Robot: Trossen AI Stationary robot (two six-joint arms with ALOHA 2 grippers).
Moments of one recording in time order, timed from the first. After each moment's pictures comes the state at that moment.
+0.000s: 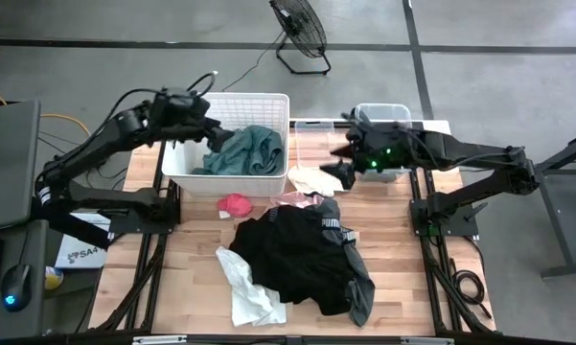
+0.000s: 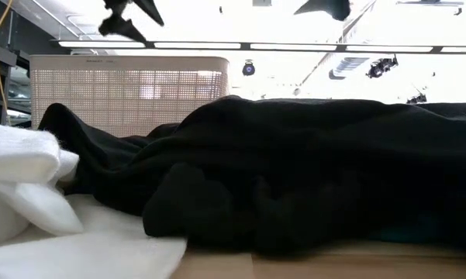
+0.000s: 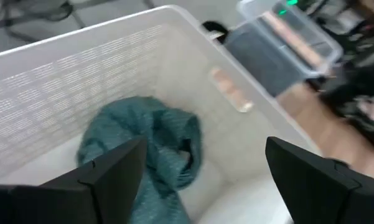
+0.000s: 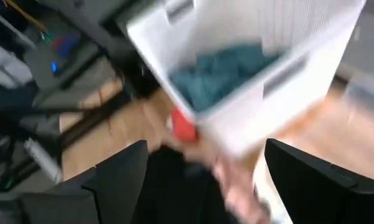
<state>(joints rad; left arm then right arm) 0.52 1.00 1.28 -0.84 -0.04 -0.41 -0.07 1.23 1.34 -0.64 0.12 0.60</state>
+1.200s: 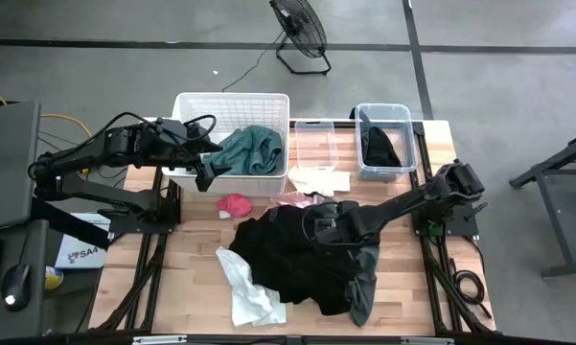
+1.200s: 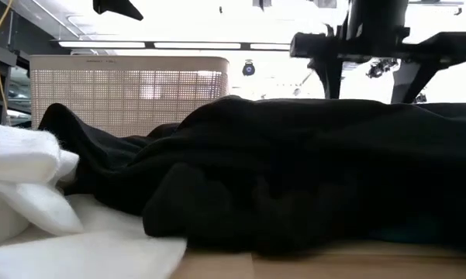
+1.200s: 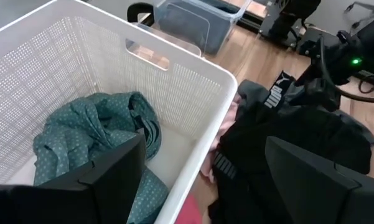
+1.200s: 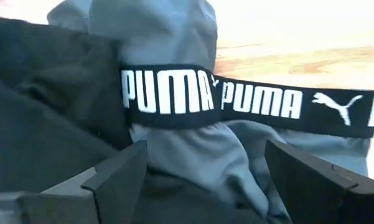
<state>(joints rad) 0.15 0.93 1.28 -0.93 -0.17 -0.31 0.33 1.78 1.34 -1.12 0.24 2.02</state>
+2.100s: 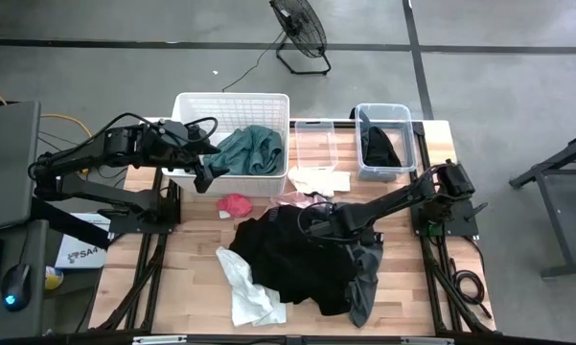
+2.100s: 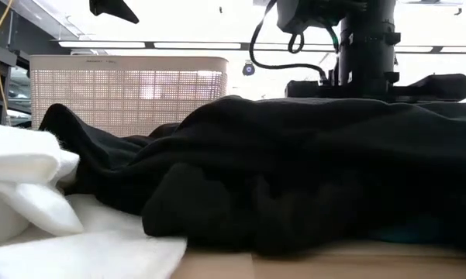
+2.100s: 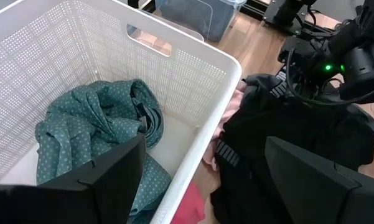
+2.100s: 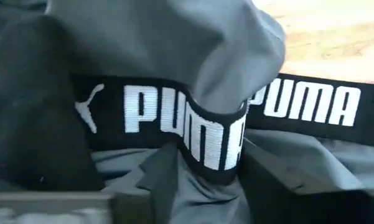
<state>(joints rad) 0.15 0.93 1.28 -0.97 -0.16 -0.32 0.27 1.83 1.23 -0.95 0.10 1.96</state>
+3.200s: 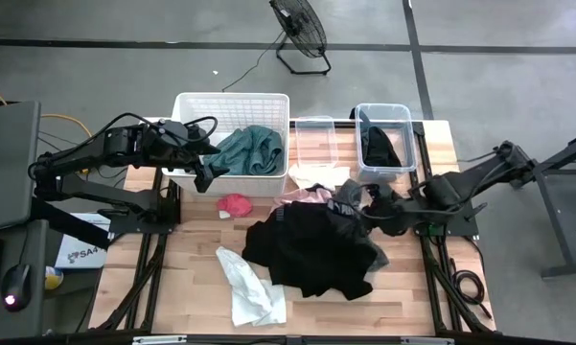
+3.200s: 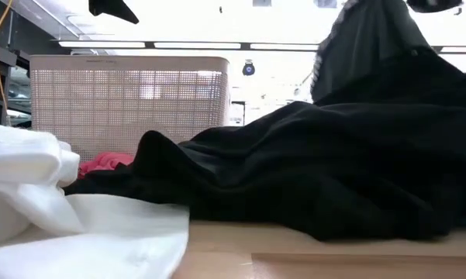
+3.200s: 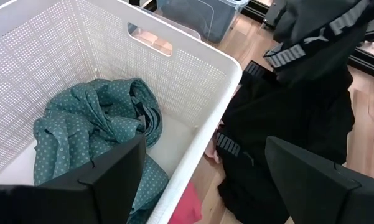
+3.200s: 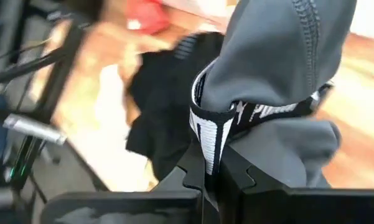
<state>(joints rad) 0.15 0.93 1.28 -0.97 -0.16 -0.35 0.44 1.20 1.23 -0.97 0.38 1.45</state>
